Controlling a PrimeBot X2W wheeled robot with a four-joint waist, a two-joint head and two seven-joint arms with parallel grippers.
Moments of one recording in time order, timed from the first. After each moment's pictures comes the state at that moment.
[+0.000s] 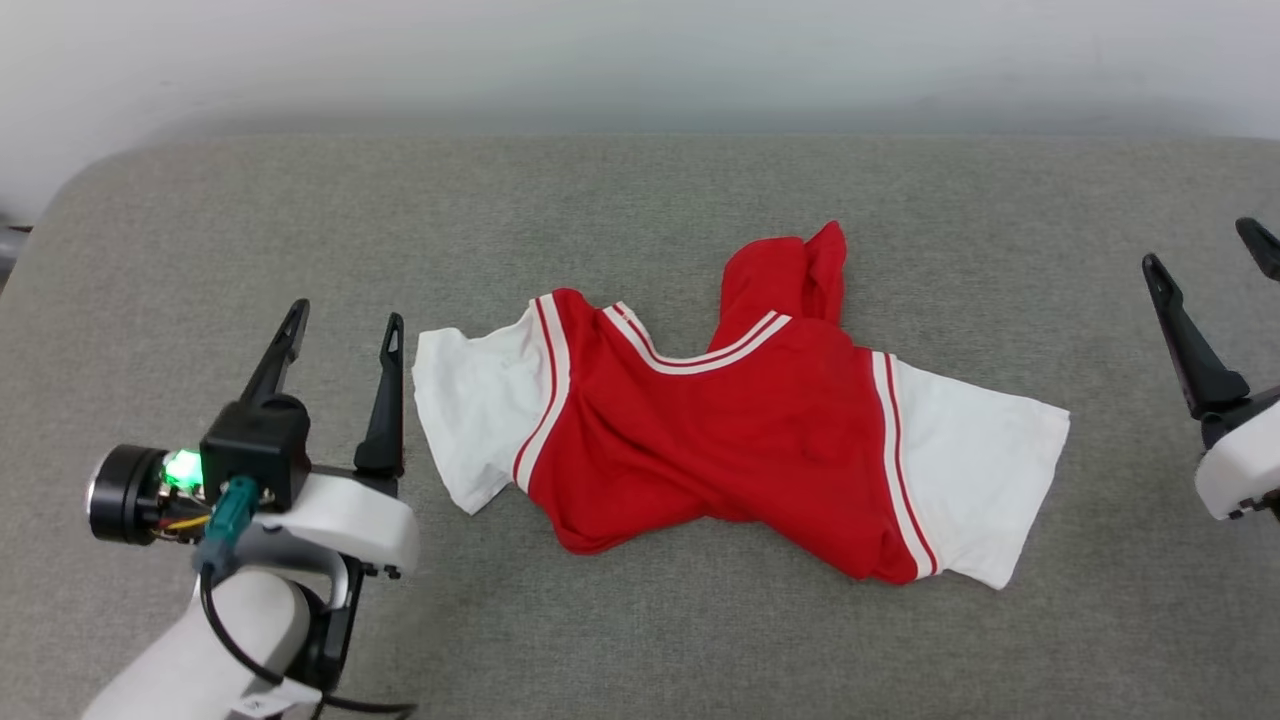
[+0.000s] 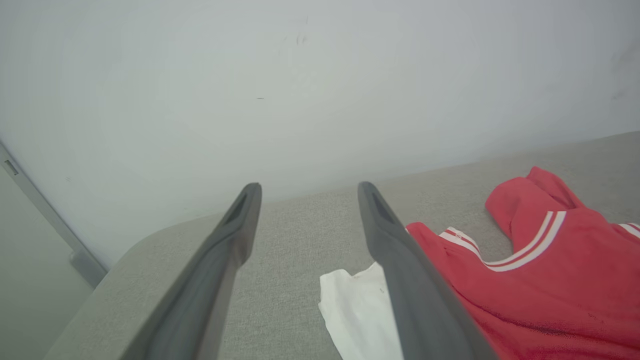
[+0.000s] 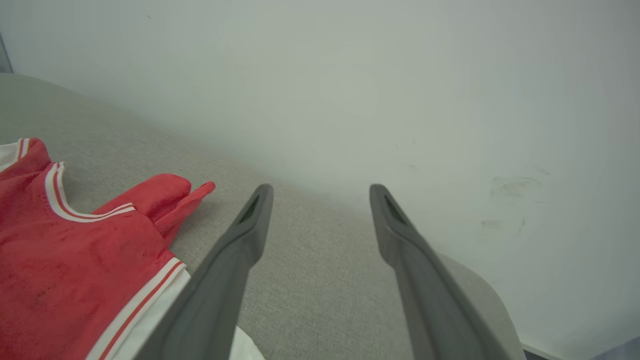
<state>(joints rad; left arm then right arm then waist) -0.43 0.66 -0.70 0.03 -0.62 0.46 -0.26 -0.33 -0.53 0.10 0.08 0.25 0.13 -0.05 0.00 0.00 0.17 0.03</state>
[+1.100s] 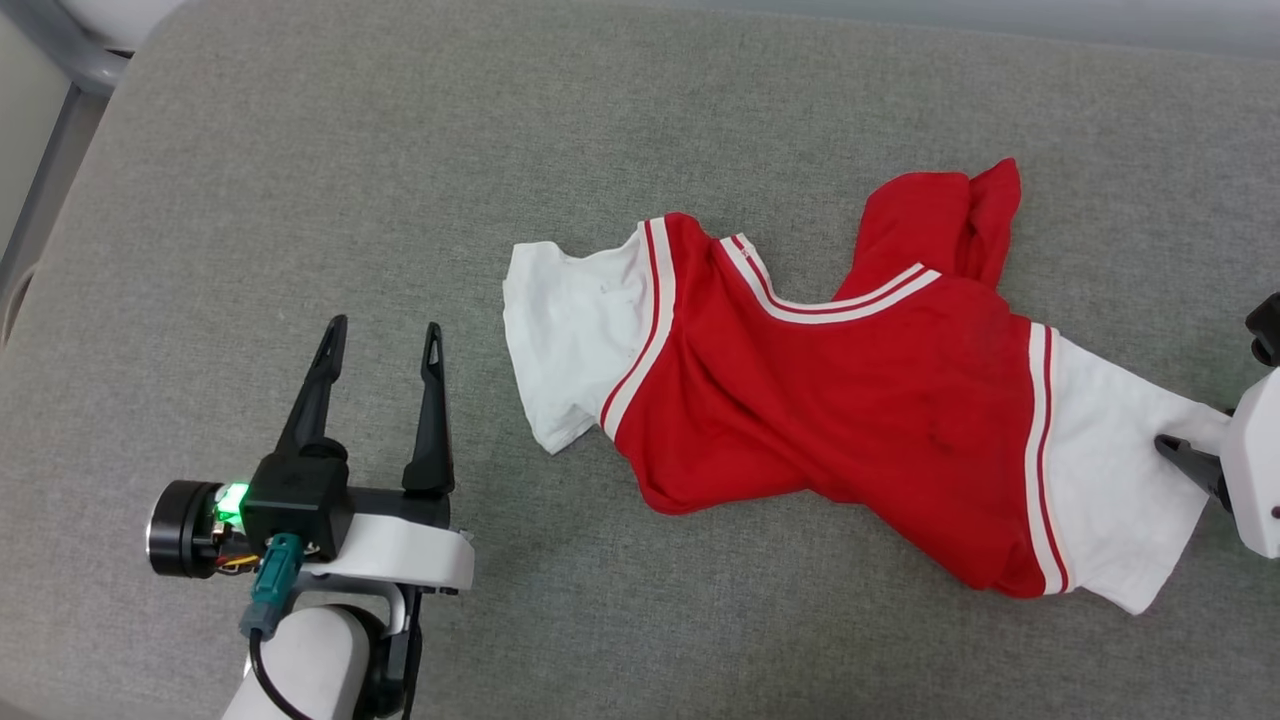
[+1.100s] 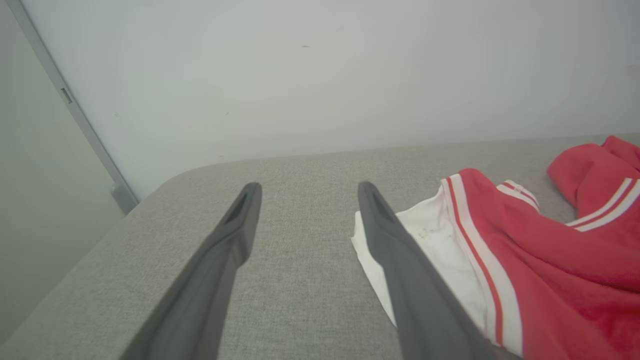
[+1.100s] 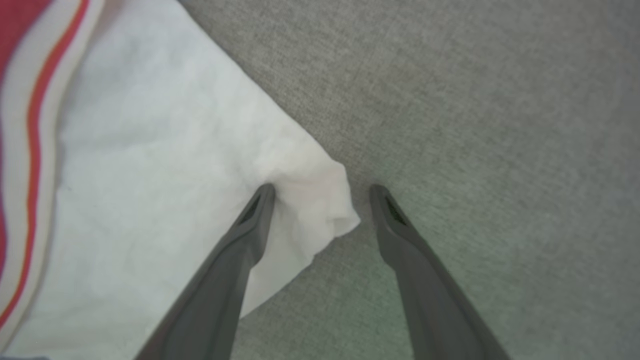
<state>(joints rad) -0.22 0.26 -0.28 0.01 -0.21 0.22 -0.26 -0.51 -0.79 0.51 0.35 0.72 0.13 0.68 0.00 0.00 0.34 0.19</state>
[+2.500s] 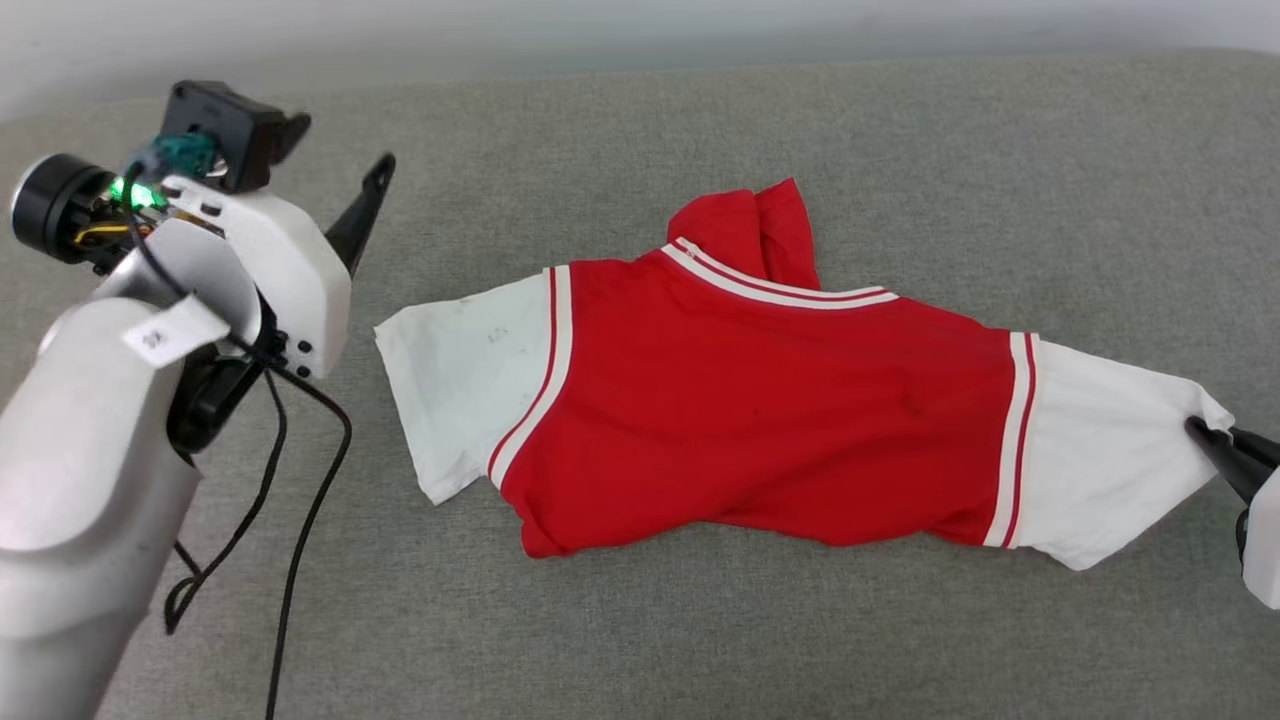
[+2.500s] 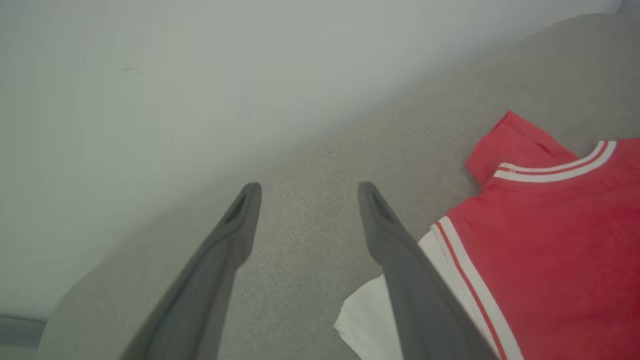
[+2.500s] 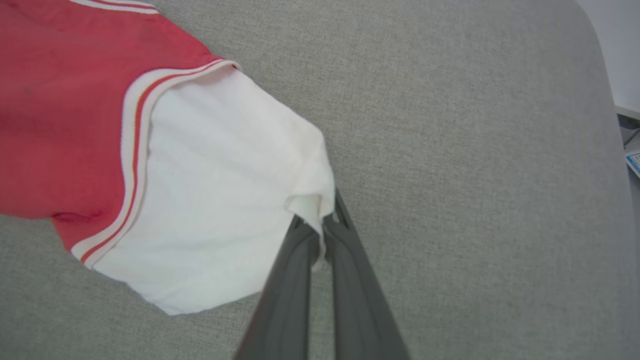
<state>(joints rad) -0.76 0.54 -0.42 0.27 -0.44 -0.13 0.26 -0.30 -0.75 0.29 0.23 0.69 0.13 0.33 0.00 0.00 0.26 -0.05</state>
